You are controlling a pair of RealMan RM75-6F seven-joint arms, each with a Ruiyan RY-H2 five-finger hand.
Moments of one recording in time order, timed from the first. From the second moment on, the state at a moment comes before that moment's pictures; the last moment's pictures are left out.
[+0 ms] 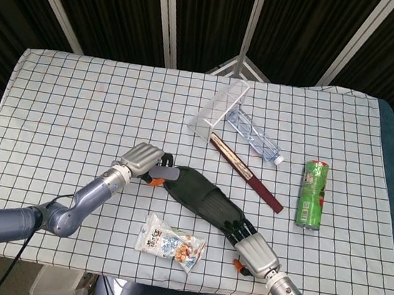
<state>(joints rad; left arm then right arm) -0.99 -1.52 -0.24 -1.43 0.90 0.61 0.22 0.41 -1.44 -0.04 -1.68 -1.48 0.90 -0.48</state>
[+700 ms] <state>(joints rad) -1.03 -1.61 -0.28 -1.36 1.01 0.58 0.04 0.44 -1.47 -0.05 -1.67 -1.45 0.90 -0.49</state>
